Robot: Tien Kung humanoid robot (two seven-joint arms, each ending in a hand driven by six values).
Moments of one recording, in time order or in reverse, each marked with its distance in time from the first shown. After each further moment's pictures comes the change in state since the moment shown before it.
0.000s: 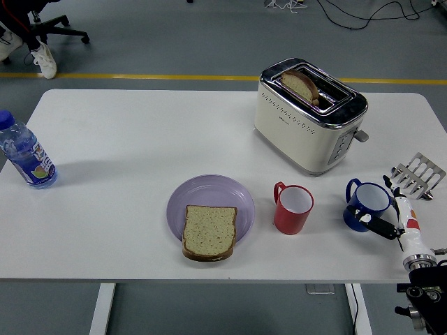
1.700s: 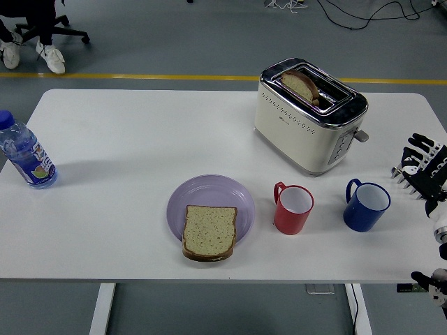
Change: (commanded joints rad) left arm -0.018 0.030 -0.001 -0.004 0.009 0.004 -0.008; right arm -0.094 -0.027 0.165 0.442 0.405 -0.011 -0.077
